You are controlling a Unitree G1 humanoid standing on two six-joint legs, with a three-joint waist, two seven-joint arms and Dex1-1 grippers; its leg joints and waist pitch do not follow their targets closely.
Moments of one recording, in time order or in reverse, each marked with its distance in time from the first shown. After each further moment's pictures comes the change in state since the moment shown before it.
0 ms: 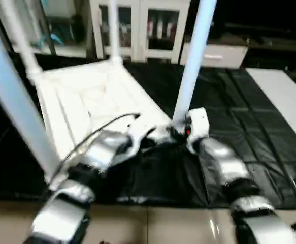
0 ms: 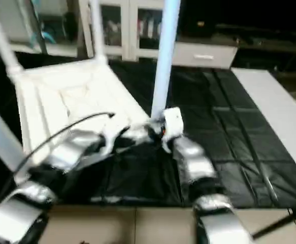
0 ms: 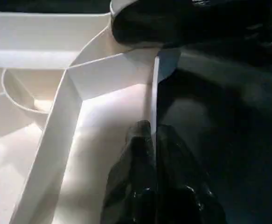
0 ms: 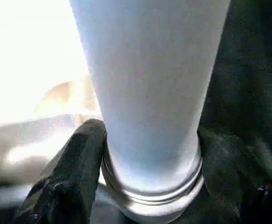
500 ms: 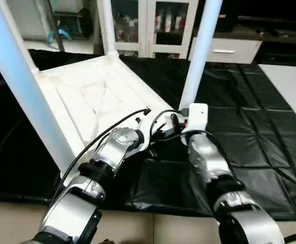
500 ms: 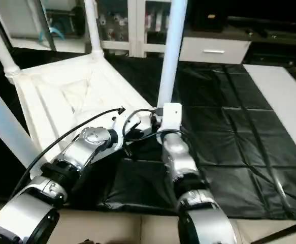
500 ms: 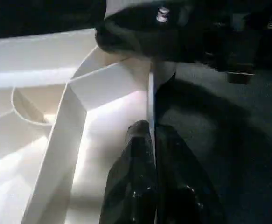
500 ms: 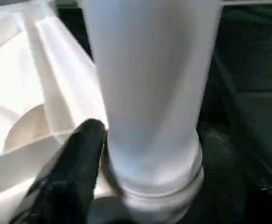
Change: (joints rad) left arm -0.015 -0.005 0.002 0.056 0.023 -0.182 0.058; right arm 0.019 0.065 -0.007 -0.025 -0.054 -0.152 -0.143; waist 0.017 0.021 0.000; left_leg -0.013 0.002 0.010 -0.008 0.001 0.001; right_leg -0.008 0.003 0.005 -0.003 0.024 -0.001
